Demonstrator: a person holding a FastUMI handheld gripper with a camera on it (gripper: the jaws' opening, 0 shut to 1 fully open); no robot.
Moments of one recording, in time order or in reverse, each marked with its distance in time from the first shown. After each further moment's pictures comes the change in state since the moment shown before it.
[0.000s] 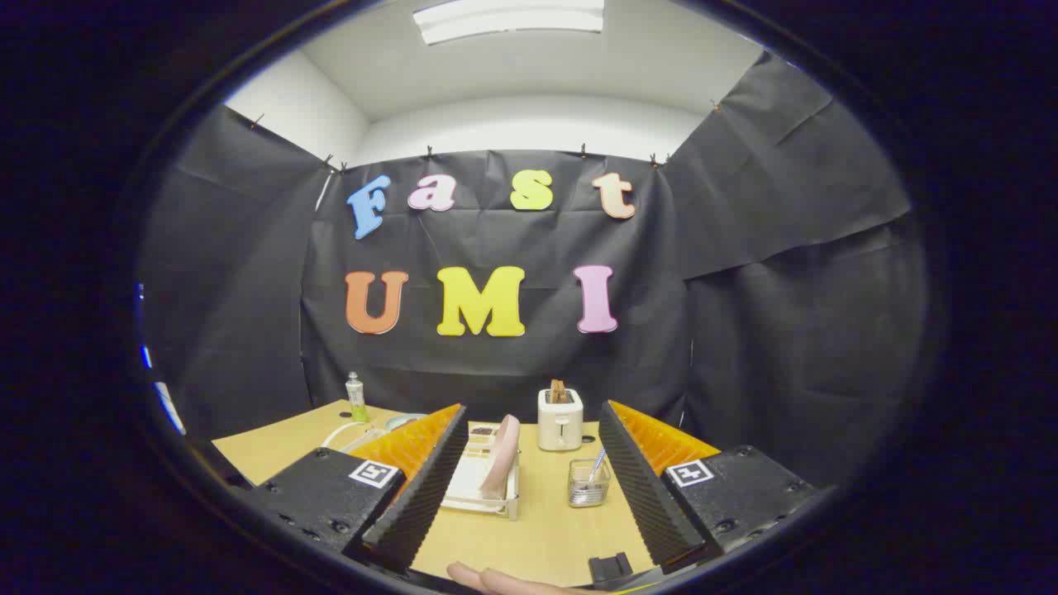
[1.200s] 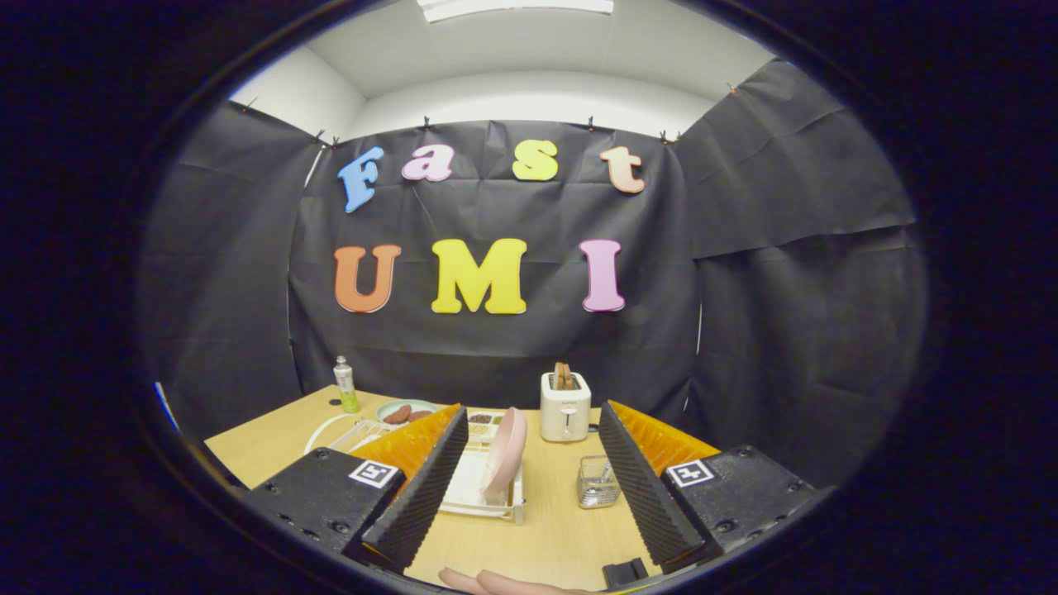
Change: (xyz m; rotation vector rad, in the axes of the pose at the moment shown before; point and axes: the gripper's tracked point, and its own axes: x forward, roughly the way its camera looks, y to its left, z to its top) arm 0.088 0.021 -0.008 -0.012 0.146 -0.027
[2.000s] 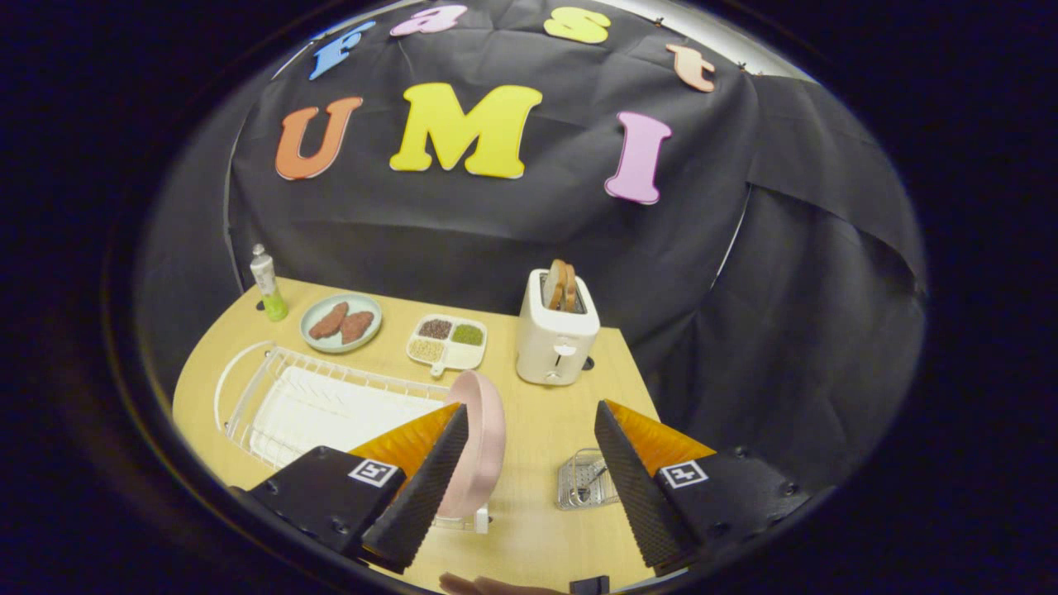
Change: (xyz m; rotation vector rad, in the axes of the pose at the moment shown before) arm 0.200 0.010 -0.032 -0.152 0.604 -0.090
